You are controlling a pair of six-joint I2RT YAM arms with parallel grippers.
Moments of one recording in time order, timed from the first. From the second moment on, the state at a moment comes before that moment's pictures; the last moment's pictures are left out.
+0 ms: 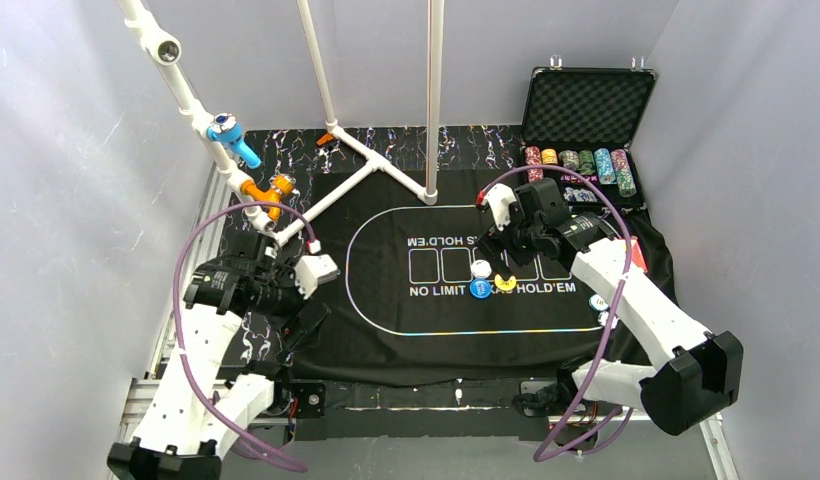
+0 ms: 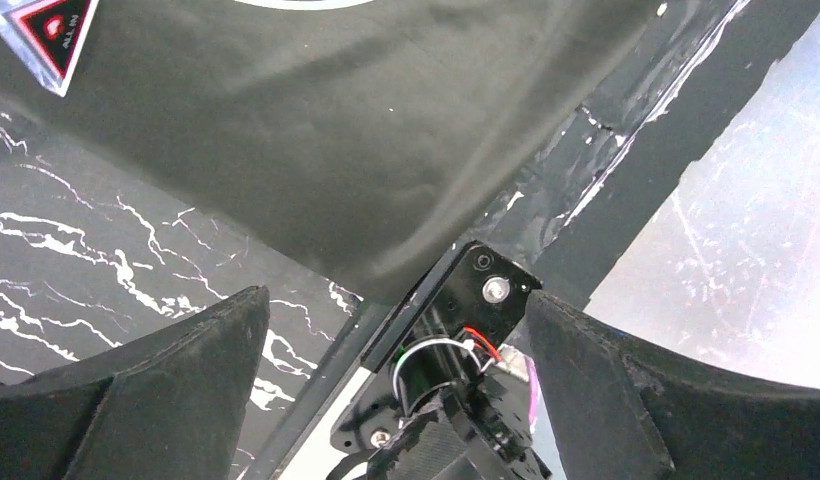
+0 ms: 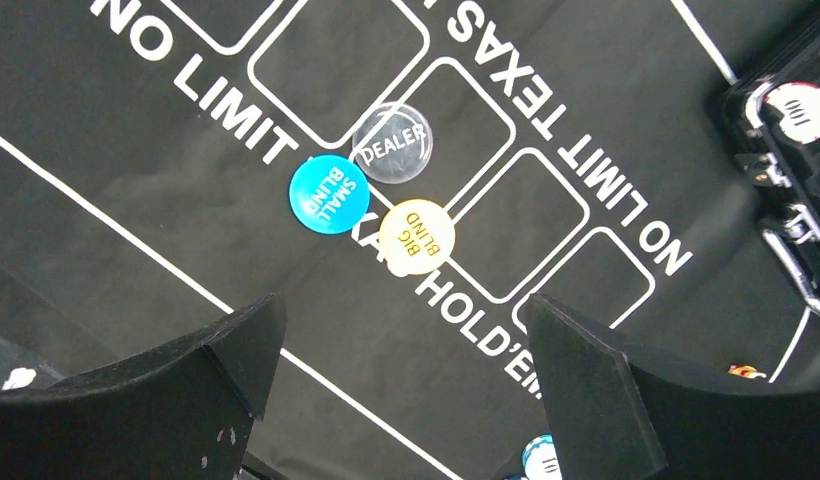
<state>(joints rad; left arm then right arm) -0.14 0.84 0.97 -1.39 0.49 0.68 0.49 1.19 1.08 -0.80 -0.11 -0.34</state>
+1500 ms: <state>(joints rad) -0.58 0.88 0.81 -0.90 0.20 0.37 0.51 1.67 1.02 -0.49 -0.11 -0.21</state>
